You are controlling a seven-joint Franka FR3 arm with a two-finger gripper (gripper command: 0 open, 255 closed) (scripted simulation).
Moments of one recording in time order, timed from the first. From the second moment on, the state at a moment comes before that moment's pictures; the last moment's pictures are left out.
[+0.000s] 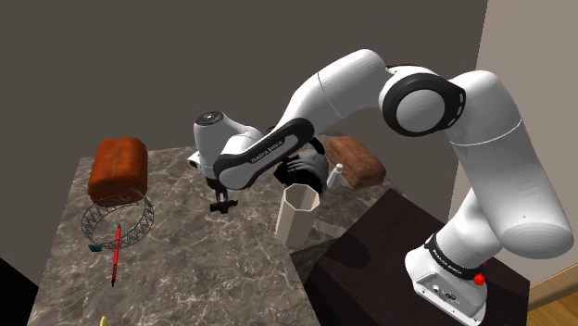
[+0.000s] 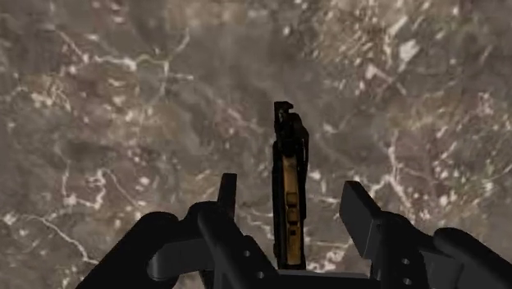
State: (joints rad) arm 0.39 0.86 0.17 -1.54 -0.25 2.32 -0.41
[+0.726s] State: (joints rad) arm 0.38 0.85 0.17 -1.54 -0.25 2.31 -0.42
